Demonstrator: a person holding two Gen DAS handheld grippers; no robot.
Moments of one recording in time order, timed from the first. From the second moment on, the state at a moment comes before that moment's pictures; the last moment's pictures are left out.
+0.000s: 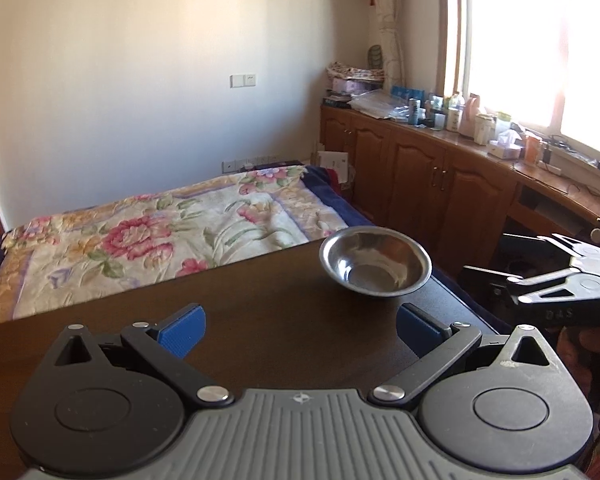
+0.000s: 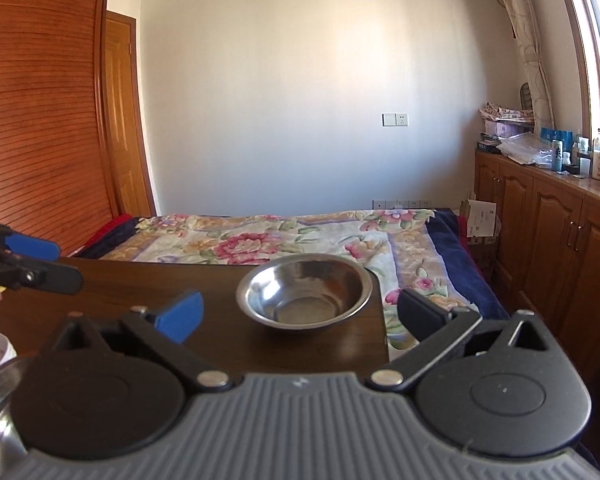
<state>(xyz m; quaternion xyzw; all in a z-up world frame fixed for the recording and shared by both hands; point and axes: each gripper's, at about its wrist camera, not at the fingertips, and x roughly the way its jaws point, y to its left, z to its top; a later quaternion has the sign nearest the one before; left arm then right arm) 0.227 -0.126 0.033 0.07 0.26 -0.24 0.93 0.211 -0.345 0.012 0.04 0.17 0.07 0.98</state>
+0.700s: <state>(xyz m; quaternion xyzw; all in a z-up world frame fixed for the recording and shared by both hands) 0.286 -0.169 0.043 0.09 0.28 -0.29 0.91 0.259 -0.364 0.009 0.03 0.20 0.05 0.98</state>
